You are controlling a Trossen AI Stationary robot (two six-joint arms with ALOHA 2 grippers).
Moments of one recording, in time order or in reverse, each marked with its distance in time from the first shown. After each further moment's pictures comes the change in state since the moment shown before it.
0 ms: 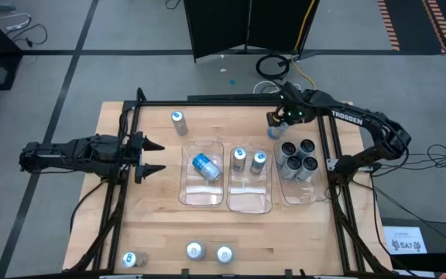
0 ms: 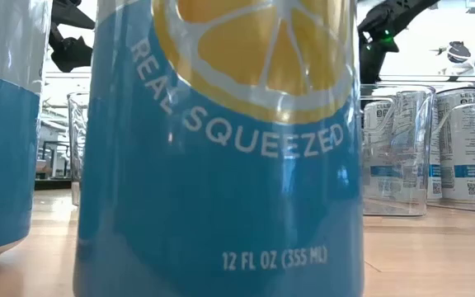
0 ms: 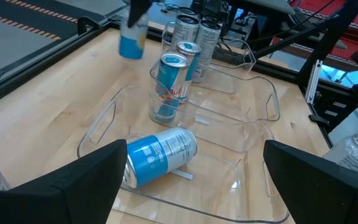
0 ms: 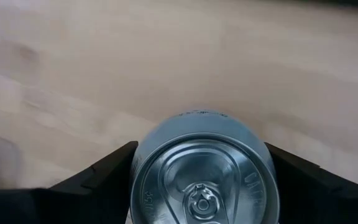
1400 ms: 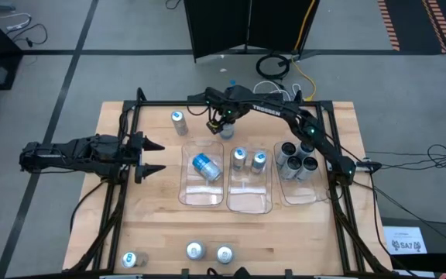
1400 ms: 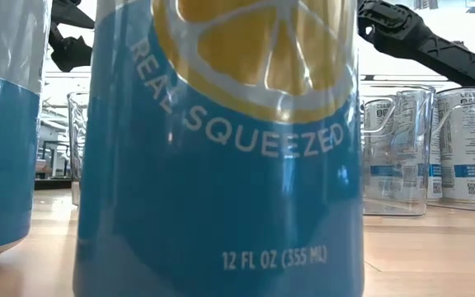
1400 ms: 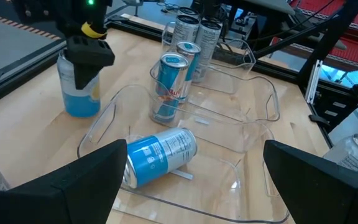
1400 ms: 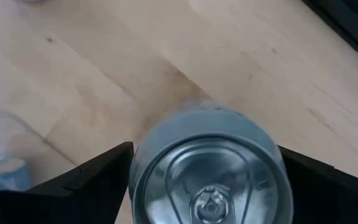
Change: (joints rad) left arm 0.000 0.000 0.000 0.000 0.000 0.000; right arm 0.289 0.971 1.240 -0.427 0.055 -0.174
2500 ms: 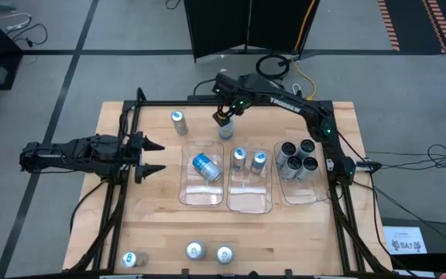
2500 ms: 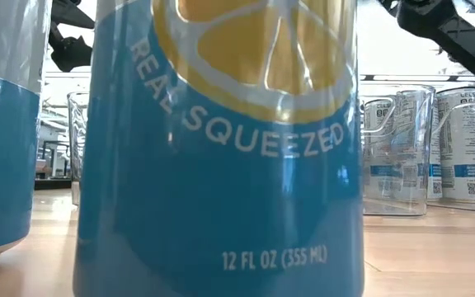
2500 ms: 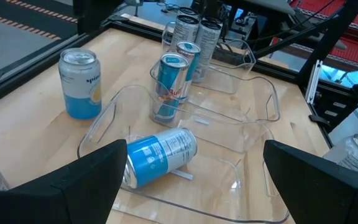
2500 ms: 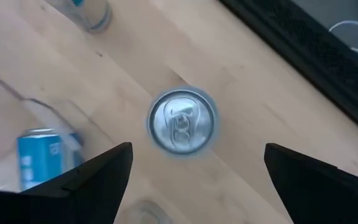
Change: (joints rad) left arm 0.000 0.000 0.000 0.000 0.000 0.000; right arm -0.001 -0.196 0.005 -0.088 0.008 -0.051
